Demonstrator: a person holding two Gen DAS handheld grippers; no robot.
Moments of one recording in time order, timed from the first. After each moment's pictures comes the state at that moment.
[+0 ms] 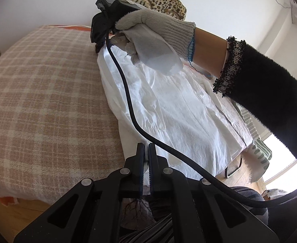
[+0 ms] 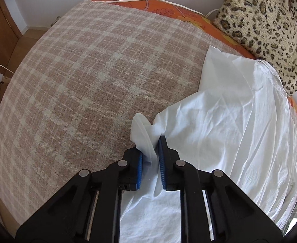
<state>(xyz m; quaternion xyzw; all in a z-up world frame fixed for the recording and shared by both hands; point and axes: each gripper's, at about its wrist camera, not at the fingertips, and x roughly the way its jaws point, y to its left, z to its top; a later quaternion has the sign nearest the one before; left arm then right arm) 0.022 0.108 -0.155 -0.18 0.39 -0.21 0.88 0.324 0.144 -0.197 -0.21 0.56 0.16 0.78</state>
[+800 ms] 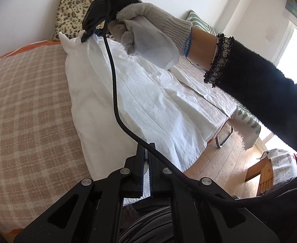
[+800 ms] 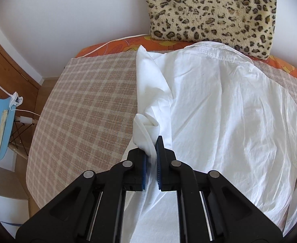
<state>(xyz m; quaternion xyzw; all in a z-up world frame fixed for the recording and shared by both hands) 0.035 0.015 -0.119 -0.06 0.41 -0.32 0.85 0.332 -0.042 -0.118 -0.02 0.53 0.20 0.82</state>
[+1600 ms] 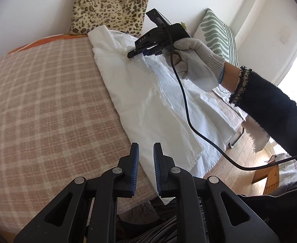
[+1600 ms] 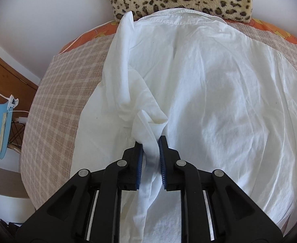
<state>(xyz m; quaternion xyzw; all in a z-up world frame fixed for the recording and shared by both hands) 0.061 0.055 -0.128 -0.06 0.44 -0.27 0.85 0.351 -0.129 -0.173 0.01 0.57 0.20 0.80</state>
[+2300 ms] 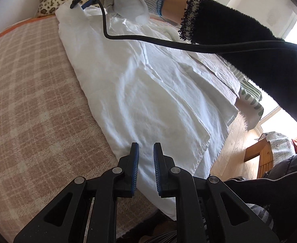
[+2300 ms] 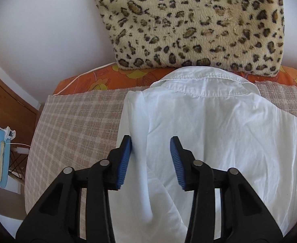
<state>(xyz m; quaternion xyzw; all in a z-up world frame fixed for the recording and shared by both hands) 0.090 0.023 -0.178 -0.04 0.48 -0.36 0.80 0.464 -0.067 -0.160 0.02 0.51 0.19 0.84</state>
